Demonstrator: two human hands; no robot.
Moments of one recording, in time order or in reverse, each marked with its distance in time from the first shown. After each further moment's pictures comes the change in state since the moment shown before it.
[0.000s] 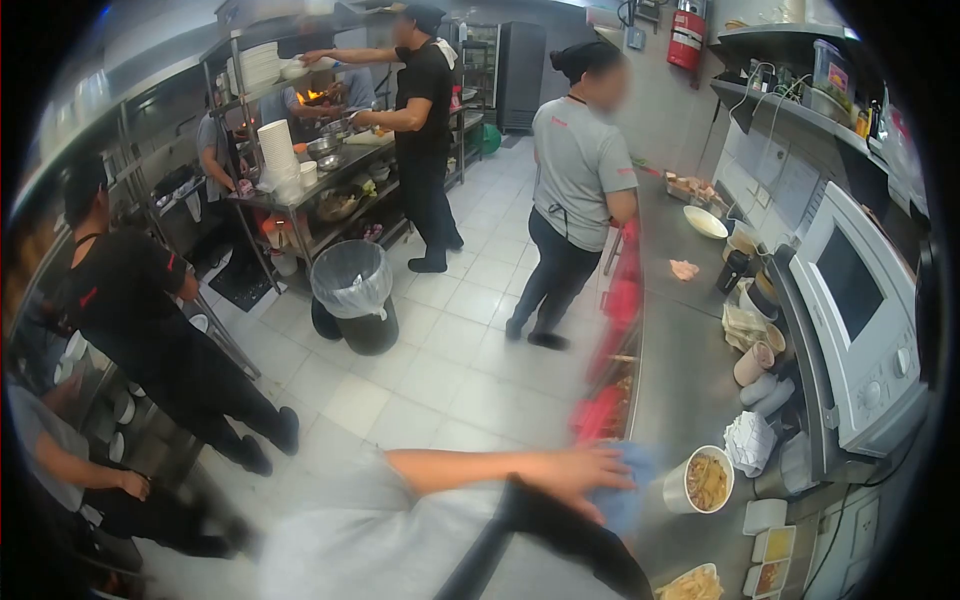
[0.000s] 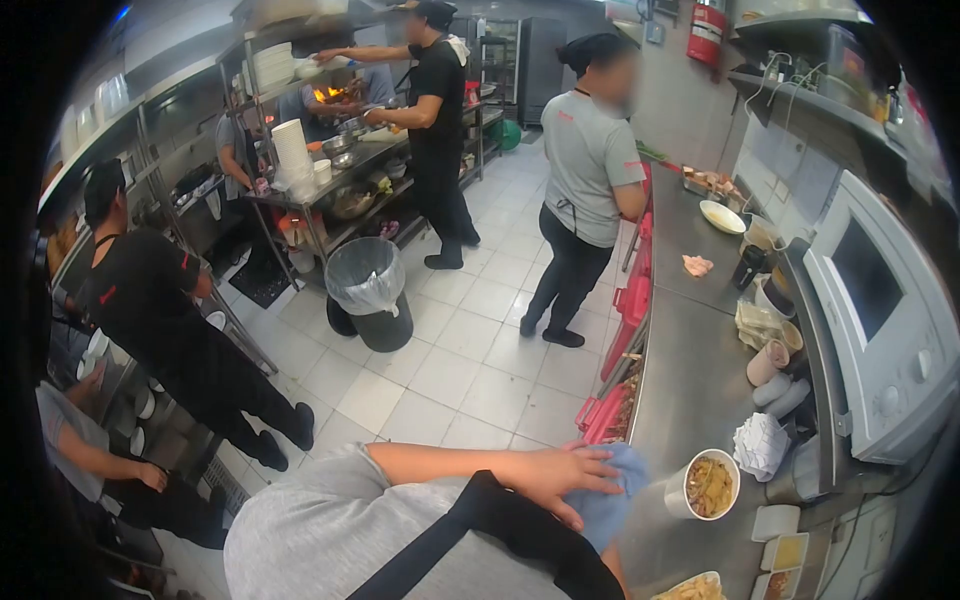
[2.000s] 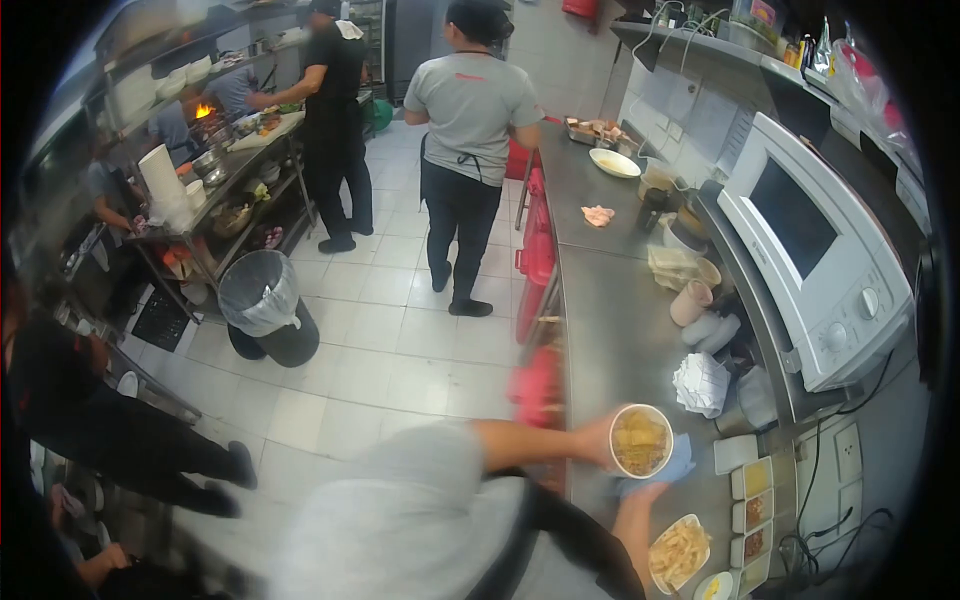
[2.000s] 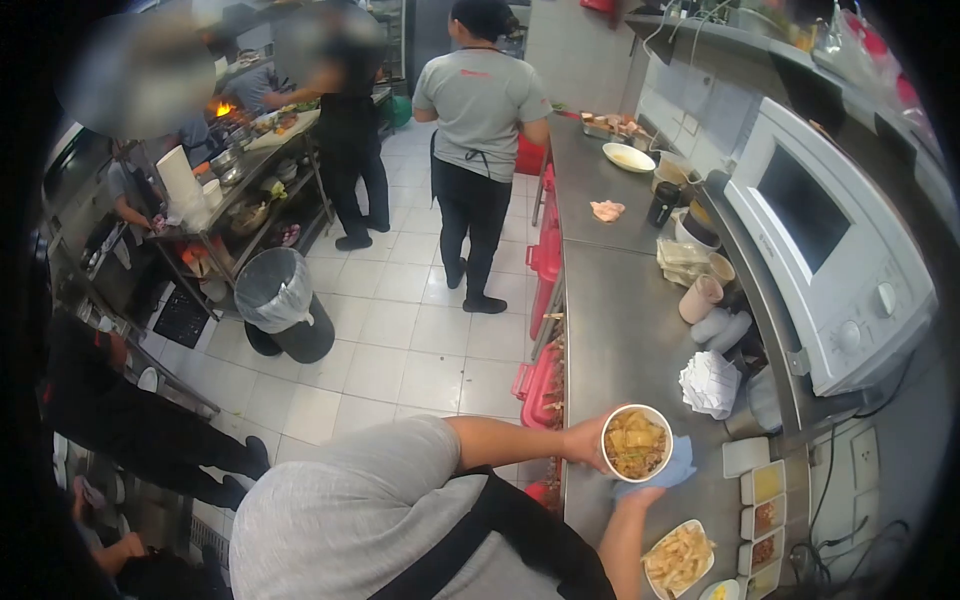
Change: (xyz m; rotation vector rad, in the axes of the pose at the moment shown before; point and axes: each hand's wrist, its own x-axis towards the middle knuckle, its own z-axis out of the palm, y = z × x) left_hand 0.137 -0.086 0.122 -0.982 0.043 -0.062; right_hand 0.034 -0.085 -0.129 0.135 0.469 -0.444
